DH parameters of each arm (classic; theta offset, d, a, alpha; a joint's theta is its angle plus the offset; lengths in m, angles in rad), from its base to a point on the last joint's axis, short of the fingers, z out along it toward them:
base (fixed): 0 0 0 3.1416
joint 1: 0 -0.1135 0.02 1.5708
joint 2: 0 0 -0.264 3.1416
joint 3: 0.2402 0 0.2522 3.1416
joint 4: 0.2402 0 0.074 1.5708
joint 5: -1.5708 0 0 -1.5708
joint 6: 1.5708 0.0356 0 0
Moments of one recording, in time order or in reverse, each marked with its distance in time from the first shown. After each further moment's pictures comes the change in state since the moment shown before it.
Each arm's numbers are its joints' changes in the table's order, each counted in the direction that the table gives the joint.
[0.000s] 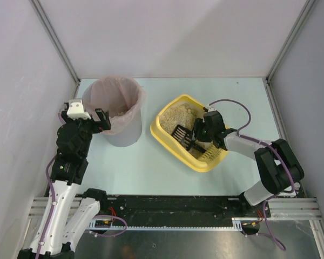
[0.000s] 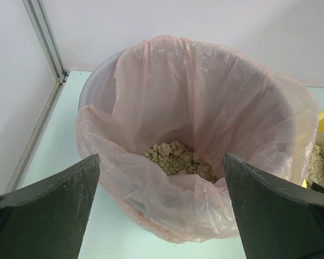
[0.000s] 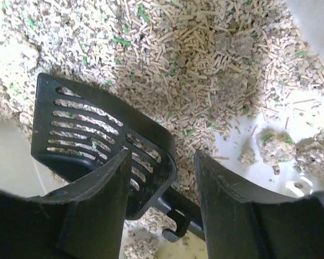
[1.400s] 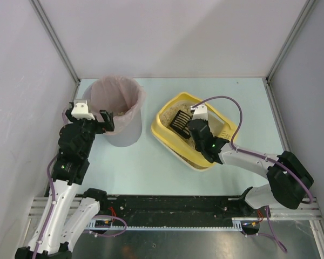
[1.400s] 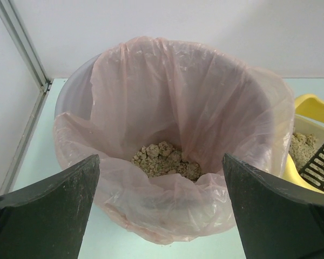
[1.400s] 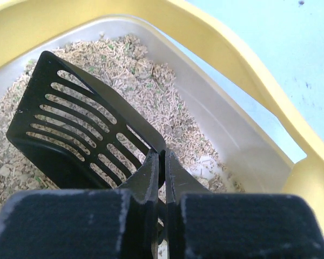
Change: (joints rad) left arm 0.039 -0.001 -0.013 -0.019 -0.029 0.026; right arm -0.333 -0.141 -0.002 -0.154 -0.769 -0.349
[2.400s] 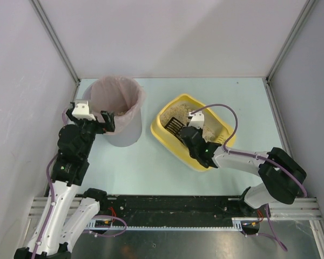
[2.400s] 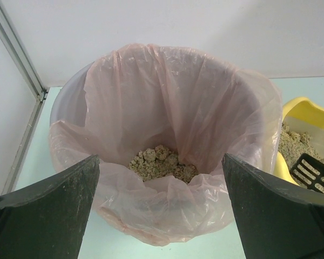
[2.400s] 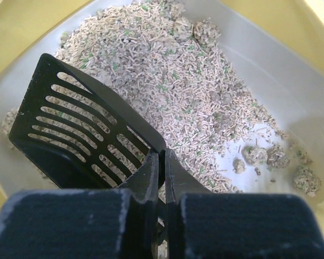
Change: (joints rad) left arm 0.018 -0.009 0.005 -0.012 -0.028 0.024; right arm -0.088 0.067 -0.023 -0.002 -0.008 0.264
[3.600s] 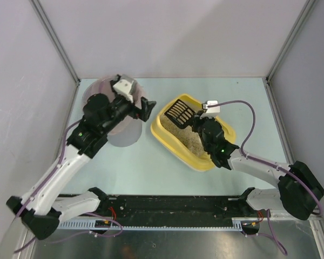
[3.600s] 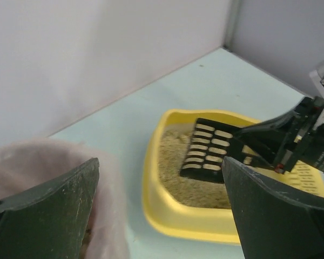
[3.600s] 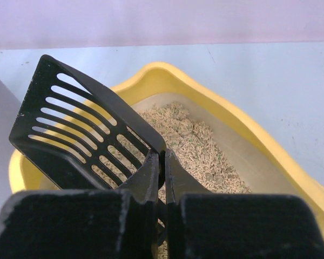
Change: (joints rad) left arm 0.368 0.367 0.357 -0.005 -0.107 0.088; right arm 0.130 -0.184 -0.091 -0.347 0.135 -0.235
